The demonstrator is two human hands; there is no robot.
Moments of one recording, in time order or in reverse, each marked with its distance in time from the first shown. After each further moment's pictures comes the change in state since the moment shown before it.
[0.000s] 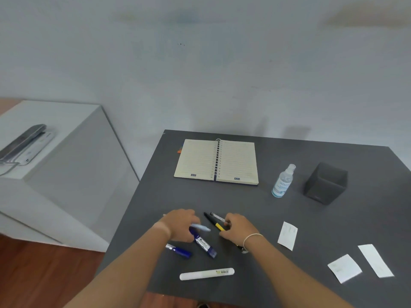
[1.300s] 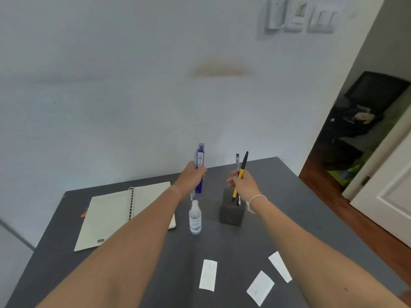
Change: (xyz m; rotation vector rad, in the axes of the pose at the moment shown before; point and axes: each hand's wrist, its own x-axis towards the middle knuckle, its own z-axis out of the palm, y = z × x) left_hand 0.162 0.237 -0.191 -1.041 0.386 0.194; right_hand -0.044 0.128 -0.250 0.962 0.744 0.142
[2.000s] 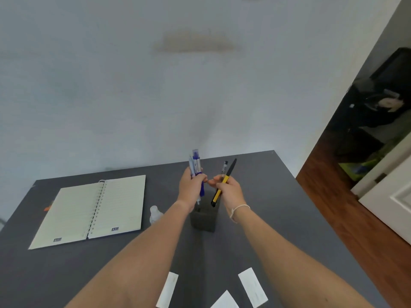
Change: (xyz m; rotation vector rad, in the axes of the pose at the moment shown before) left_hand 0.062 -0.022 0.125 -0.286 0.285 -0.102; right_hand 0.074 0.051 -0.039 0.305 -0.157 0.102
